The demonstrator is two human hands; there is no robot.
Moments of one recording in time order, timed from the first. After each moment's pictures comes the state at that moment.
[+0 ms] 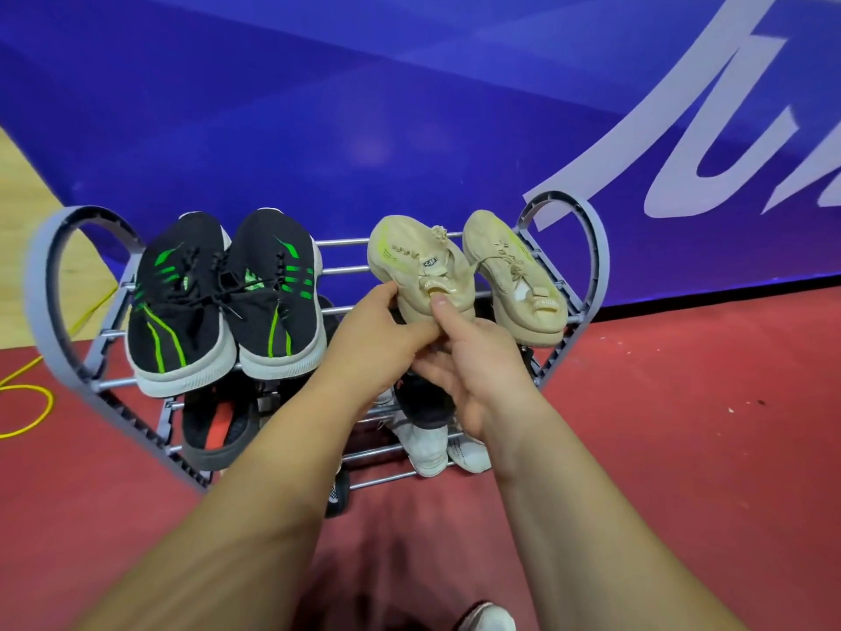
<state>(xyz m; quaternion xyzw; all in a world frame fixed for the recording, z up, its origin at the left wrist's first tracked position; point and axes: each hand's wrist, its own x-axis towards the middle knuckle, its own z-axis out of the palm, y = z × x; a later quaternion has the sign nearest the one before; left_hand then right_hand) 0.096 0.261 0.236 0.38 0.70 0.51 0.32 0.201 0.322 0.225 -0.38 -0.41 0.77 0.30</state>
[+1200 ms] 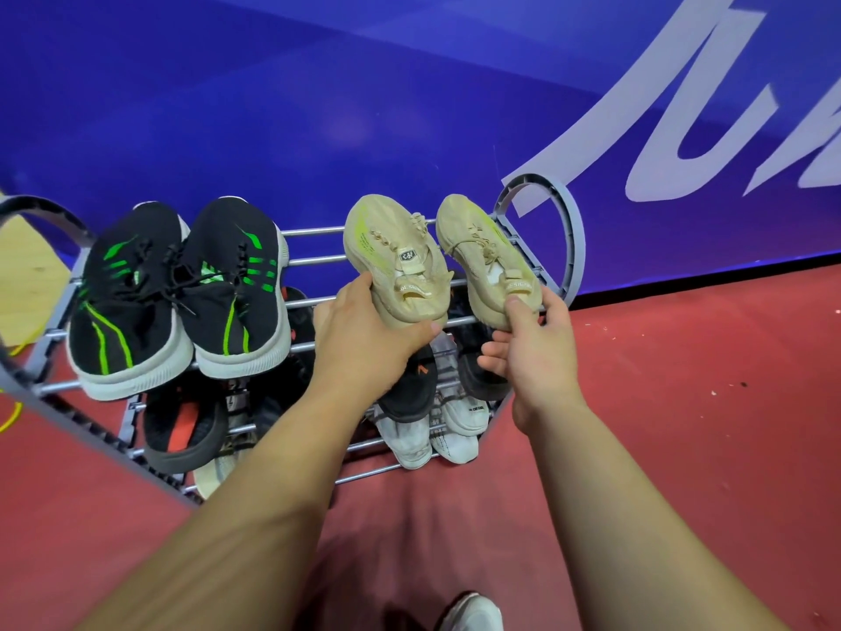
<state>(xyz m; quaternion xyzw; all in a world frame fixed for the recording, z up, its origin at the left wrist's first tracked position) 0.118 0.280 0.223 0.39 0.79 0.44 0.17 0.265 0.375 0.203 -0.51 -0.46 0.58 0.45</state>
